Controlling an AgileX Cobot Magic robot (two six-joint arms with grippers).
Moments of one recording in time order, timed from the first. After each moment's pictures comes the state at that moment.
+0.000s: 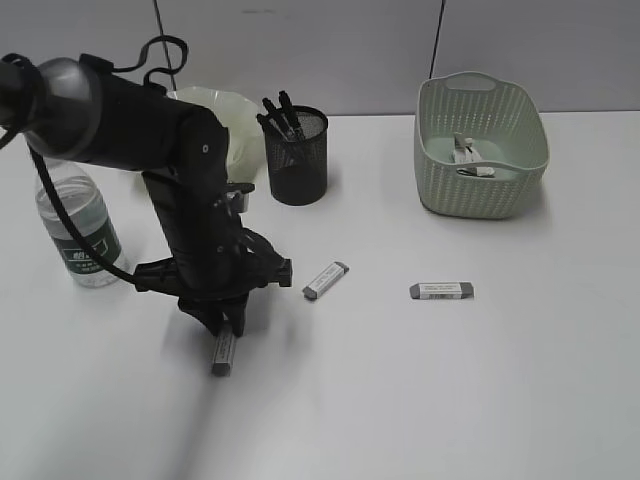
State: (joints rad) left arm -0.61 2.09 -1.31 -0.08 0.85 -0.54; right arm 0.00 0.20 -0.51 0.06 1.04 -0.08
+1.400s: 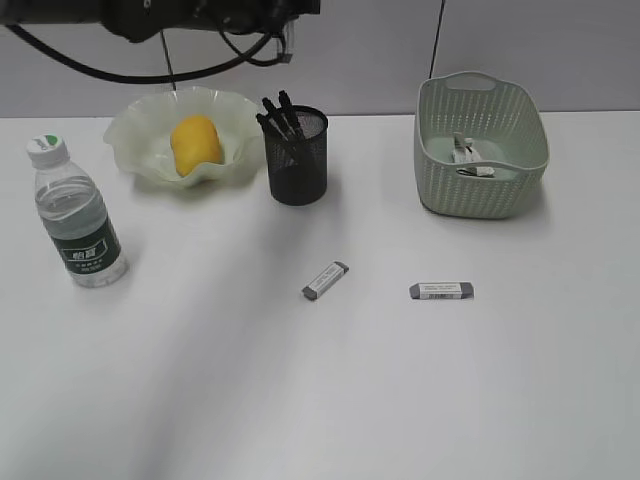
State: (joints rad) left arm -0.52 1.98 -1.58 0.38 0.01 -0.54; right arm 0.00 0.20 -0.51 0.06 1.04 -0.08
